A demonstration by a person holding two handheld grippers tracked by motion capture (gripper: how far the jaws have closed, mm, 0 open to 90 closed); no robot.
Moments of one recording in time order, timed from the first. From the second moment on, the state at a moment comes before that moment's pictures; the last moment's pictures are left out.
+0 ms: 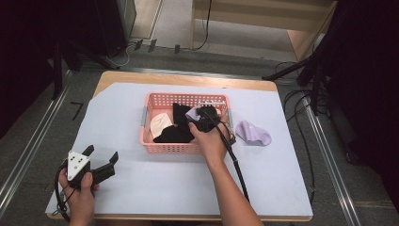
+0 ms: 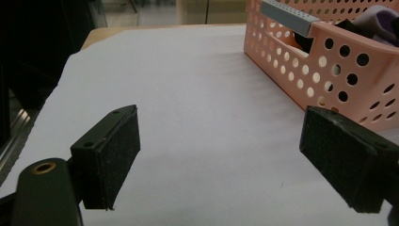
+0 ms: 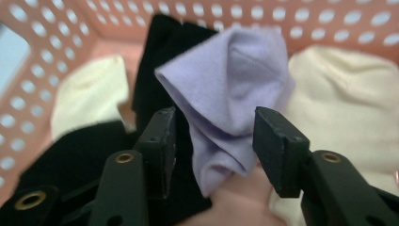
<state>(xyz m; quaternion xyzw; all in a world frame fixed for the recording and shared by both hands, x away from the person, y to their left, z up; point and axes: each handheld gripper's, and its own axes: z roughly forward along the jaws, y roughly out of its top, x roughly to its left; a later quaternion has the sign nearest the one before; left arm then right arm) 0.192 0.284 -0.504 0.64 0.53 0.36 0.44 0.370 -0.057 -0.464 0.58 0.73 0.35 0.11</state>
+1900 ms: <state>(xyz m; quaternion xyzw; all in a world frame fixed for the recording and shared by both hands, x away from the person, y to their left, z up) 0.192 0.283 -0.505 0.64 0.52 0.36 0.44 0.315 -0.168 -0.438 0.49 0.62 0.52 0.31</state>
